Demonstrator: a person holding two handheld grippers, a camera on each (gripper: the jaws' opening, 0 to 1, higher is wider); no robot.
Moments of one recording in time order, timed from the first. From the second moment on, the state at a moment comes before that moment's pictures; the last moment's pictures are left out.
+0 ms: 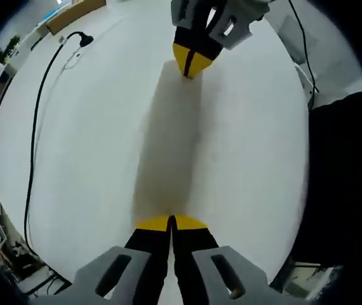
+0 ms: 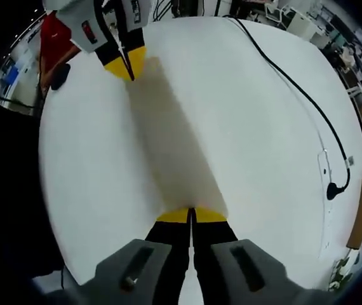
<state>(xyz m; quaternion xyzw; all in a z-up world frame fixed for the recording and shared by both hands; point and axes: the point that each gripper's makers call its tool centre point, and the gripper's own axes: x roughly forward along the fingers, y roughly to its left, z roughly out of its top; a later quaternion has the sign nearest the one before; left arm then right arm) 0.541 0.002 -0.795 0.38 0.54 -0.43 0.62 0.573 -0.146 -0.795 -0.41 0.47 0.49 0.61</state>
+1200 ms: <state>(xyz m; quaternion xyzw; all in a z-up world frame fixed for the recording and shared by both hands) 0.562 -0.036 -0.798 0.38 0.55 -0.42 0.61 0.575 -0.143 -0.794 -0.32 0.47 0.54 0.62</state>
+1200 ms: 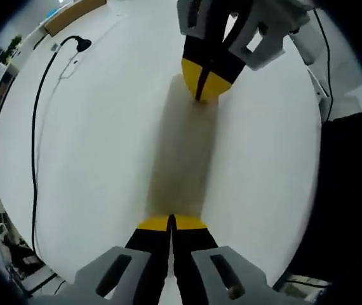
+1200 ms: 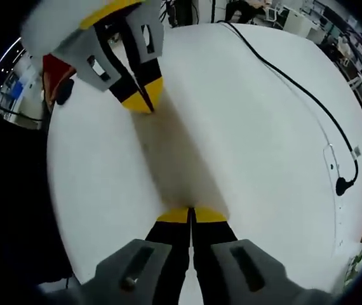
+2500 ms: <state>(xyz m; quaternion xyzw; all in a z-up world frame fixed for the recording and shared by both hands) 0.562 -0.031 -0.795 0.30 0.54 -0.41 0.67 0.594 -0.114 -0.801 -0.27 0.57 0.41 0.66</state>
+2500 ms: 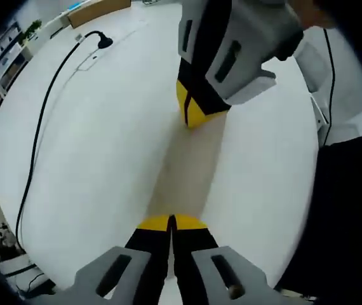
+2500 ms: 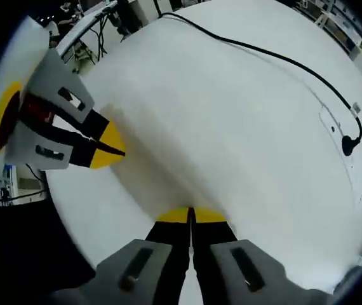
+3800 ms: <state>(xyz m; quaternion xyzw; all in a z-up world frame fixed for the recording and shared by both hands) 0.563 -0.032 -0.794 0.30 0.53 -0.42 0.67 0.564 -0.176 -0.799 -0.23 0.65 0.30 0.66</state>
